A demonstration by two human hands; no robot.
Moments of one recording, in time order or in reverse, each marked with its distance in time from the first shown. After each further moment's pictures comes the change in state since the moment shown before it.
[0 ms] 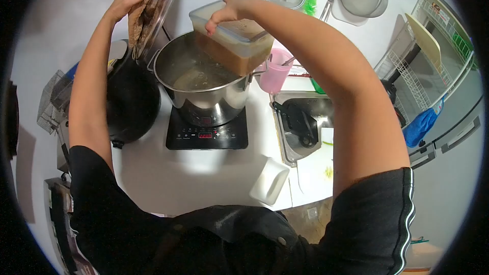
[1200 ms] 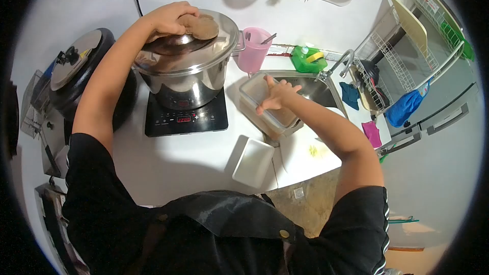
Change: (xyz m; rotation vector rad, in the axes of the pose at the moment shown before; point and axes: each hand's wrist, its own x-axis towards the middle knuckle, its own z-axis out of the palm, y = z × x) left_hand 0.003 -0.050 0.173 0.595 -0.533 -0.062; right_hand -0.133 0.190 0.150 -0.435 -0.250 0.543
